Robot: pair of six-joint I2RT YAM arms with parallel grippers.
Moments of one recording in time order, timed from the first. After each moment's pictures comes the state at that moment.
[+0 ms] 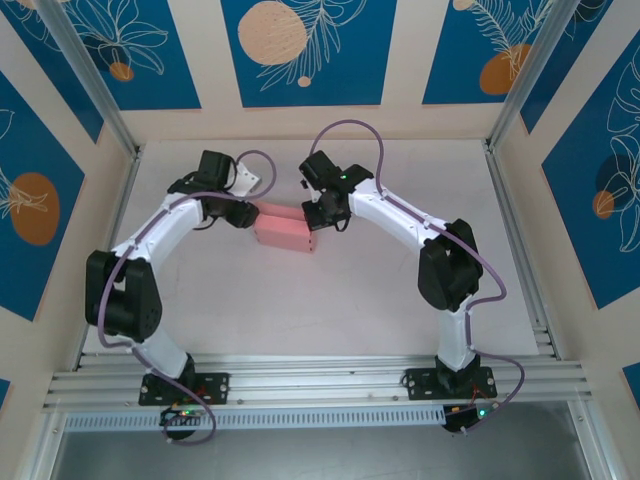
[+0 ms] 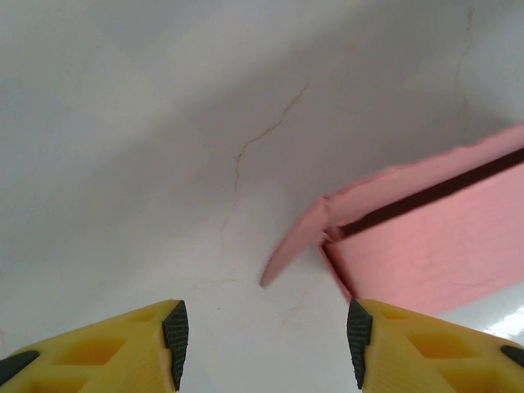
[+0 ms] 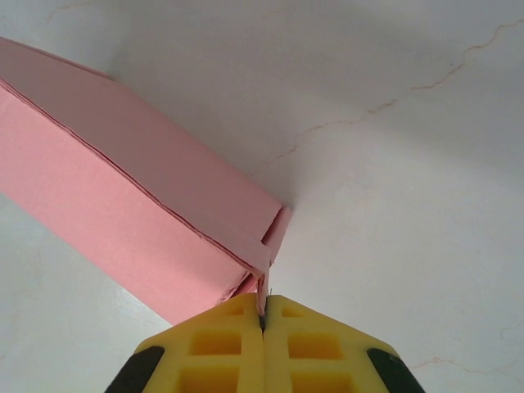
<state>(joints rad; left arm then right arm) -0.24 1.67 1.35 -0.68 0.12 0.37 0.68 1.98 1.78 -0.96 0.01 0.29</state>
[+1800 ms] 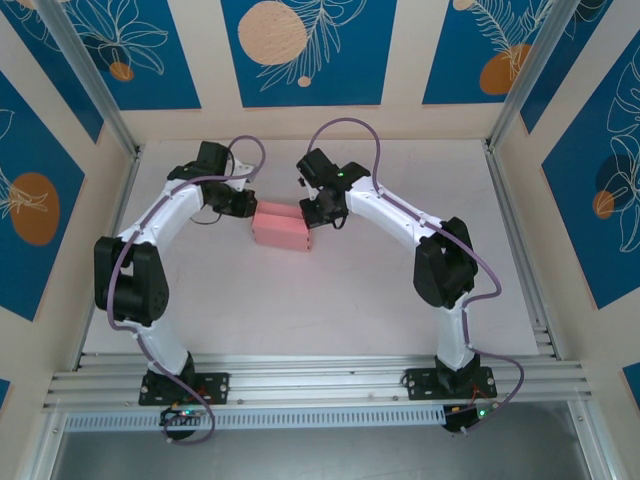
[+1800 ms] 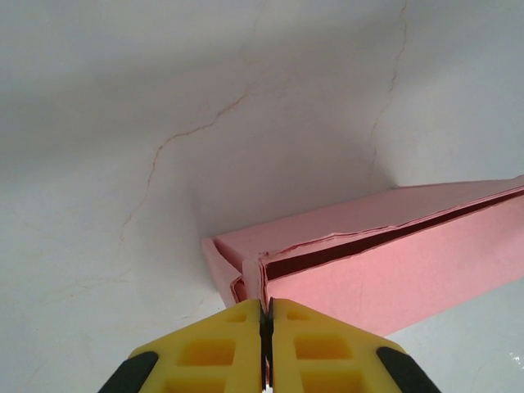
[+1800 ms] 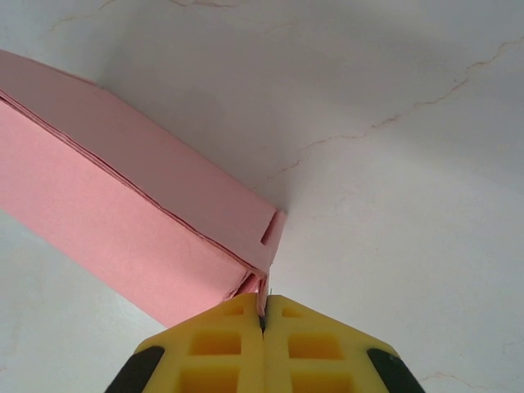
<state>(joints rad) -0.22 1.76 1.45 -0.79 0.34 0.06 0.68 2.02 1.83 -0.97 0.01 0.29</state>
